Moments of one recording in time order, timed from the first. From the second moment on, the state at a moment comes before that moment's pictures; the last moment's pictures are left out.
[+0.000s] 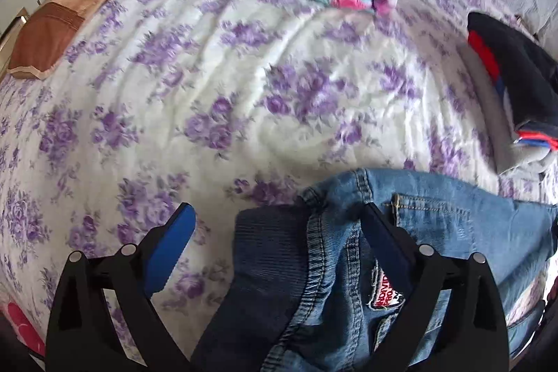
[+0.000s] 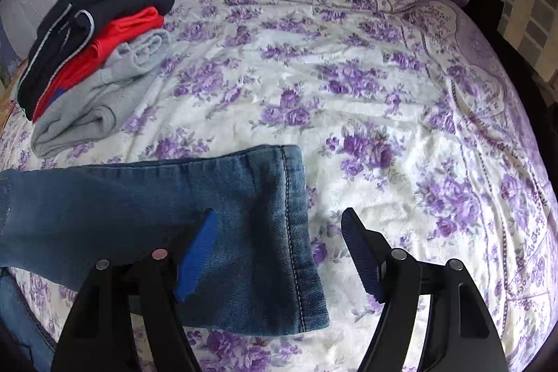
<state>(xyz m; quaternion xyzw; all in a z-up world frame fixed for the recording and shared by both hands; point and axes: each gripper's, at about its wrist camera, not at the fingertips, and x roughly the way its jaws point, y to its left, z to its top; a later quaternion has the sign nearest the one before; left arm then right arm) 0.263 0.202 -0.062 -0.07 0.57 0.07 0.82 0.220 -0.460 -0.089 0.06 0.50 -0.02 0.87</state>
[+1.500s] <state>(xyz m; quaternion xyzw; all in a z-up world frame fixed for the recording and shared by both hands) 0.081 0.225 -0.069 -0.25 0.43 0.04 0.87 -0.015 -0.428 -0.091 0.16 0.44 0.06 0.88</state>
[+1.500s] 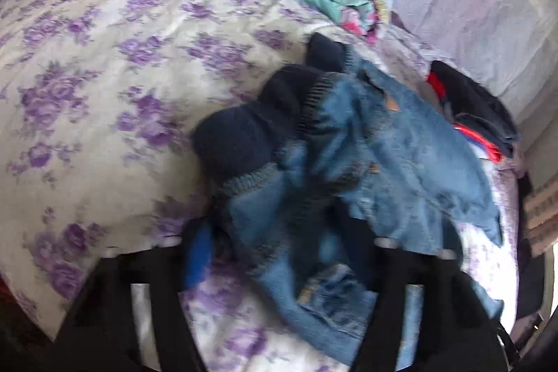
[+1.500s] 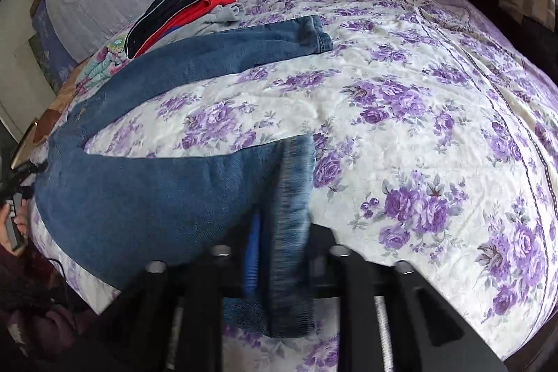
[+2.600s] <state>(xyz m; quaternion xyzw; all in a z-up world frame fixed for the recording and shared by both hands) 0.054 0.192 -0.015 -0.11 0.41 0.01 0.90 0.042 -0.342 -0.019 0.06 0.43 0.12 0.89</state>
